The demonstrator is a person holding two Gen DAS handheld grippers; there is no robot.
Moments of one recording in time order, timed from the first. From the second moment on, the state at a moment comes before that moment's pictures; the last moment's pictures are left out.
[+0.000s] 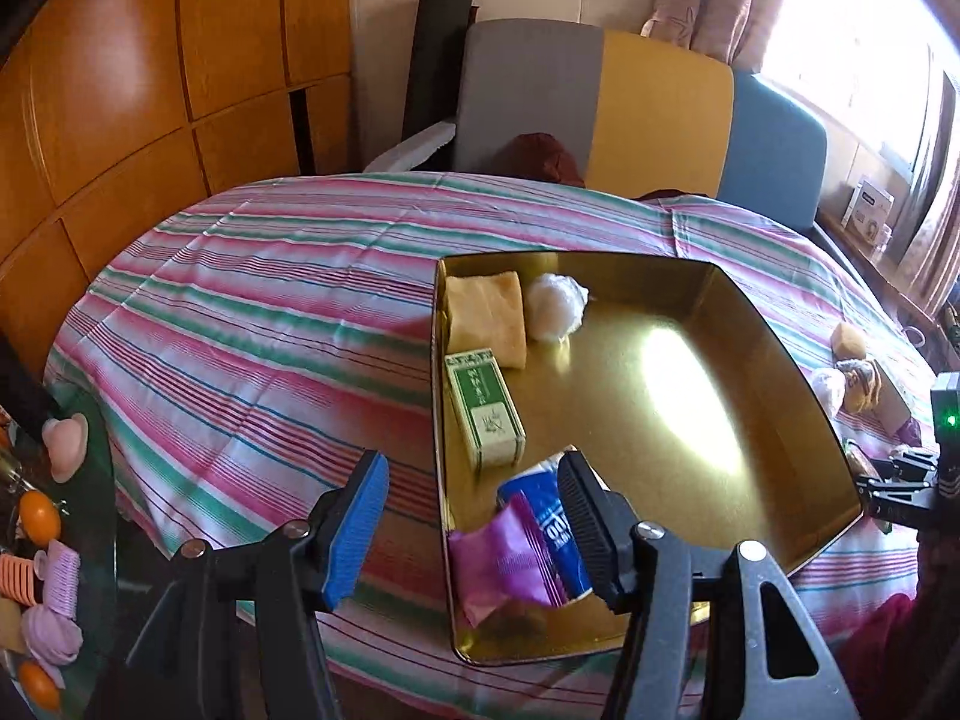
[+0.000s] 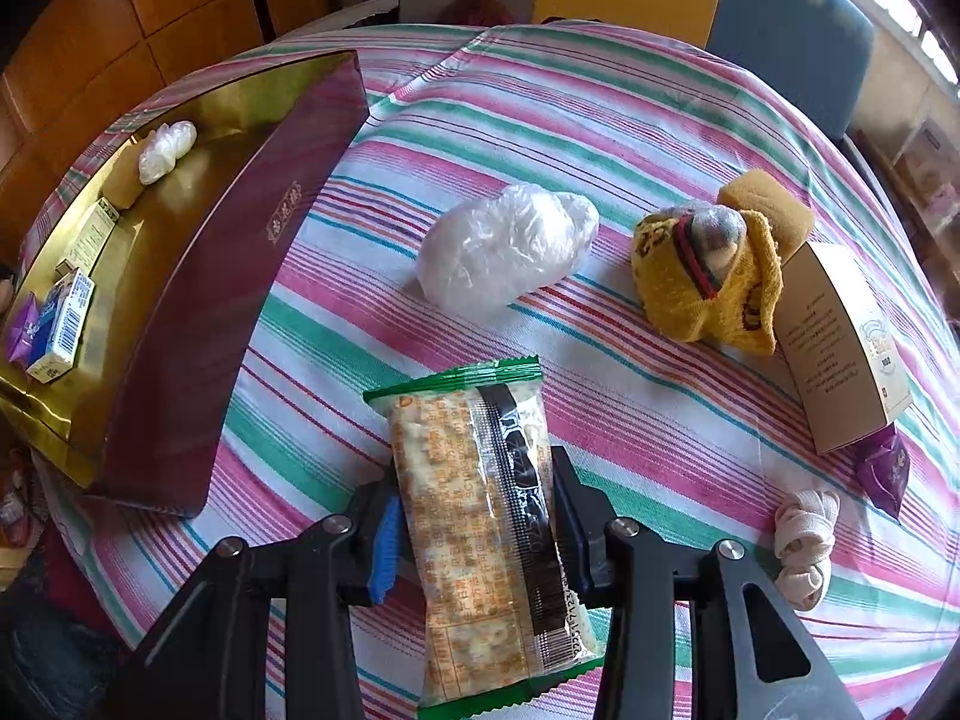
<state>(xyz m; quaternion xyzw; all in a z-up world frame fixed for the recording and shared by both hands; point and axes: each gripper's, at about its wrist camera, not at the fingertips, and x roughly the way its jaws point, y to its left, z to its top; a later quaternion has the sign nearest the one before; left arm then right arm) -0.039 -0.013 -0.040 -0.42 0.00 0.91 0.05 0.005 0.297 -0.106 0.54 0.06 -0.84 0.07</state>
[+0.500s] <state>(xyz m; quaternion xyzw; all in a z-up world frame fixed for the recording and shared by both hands) -0.037 -0.008 -0.053 -0.43 -0.01 0.90 0.07 0.007 0.298 -0.107 0.53 0.05 -0.85 0.06</state>
